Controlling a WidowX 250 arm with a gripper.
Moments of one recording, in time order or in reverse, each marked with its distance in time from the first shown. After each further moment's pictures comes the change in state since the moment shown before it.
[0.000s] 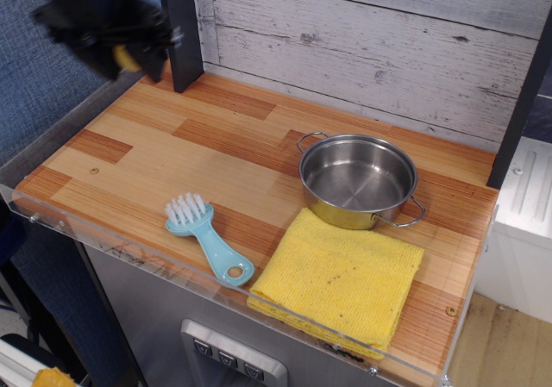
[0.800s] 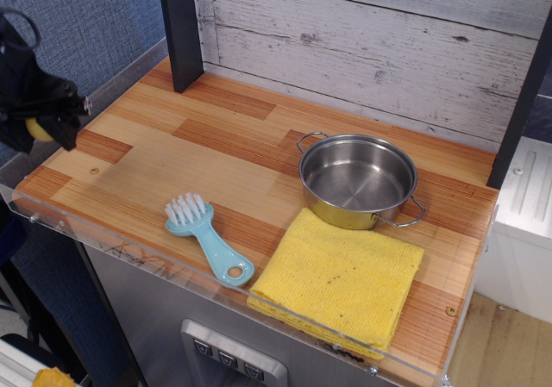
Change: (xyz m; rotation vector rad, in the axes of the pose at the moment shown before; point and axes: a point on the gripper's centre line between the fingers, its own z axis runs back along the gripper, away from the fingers) arm -0.053 0.069 -0.025 0.108 0.102 0.164
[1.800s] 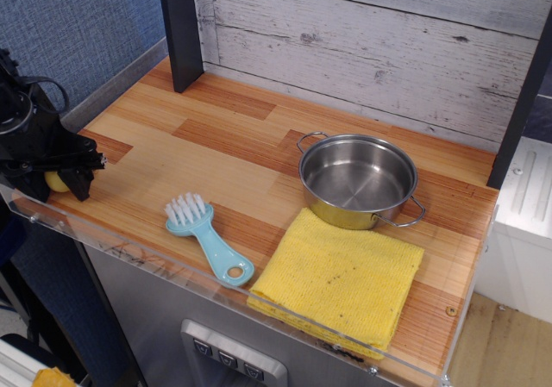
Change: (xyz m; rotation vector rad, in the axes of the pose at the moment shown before) arm -0.021 0.010 -0.060 0.031 0.128 0.016
